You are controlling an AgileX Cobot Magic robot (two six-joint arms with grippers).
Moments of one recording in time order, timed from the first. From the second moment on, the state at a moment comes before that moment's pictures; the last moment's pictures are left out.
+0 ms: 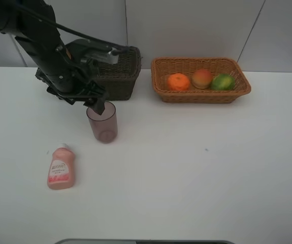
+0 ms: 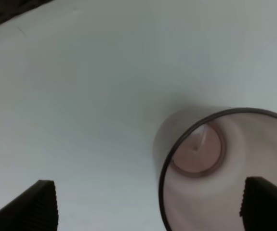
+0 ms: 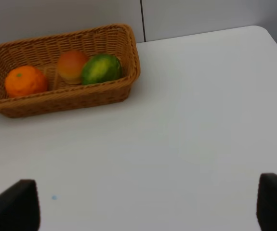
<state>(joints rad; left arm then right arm) -0.46 1.81 -1.13 -0.02 0.59 0.04 -0.09 -0.01 -0.52 -0.03 1.06 0.07</state>
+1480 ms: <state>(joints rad) -0.46 1.98 -1.13 -0.05 0.46 0.04 -0.09 -0.01 -0.52 -0.03 1.06 0.07</state>
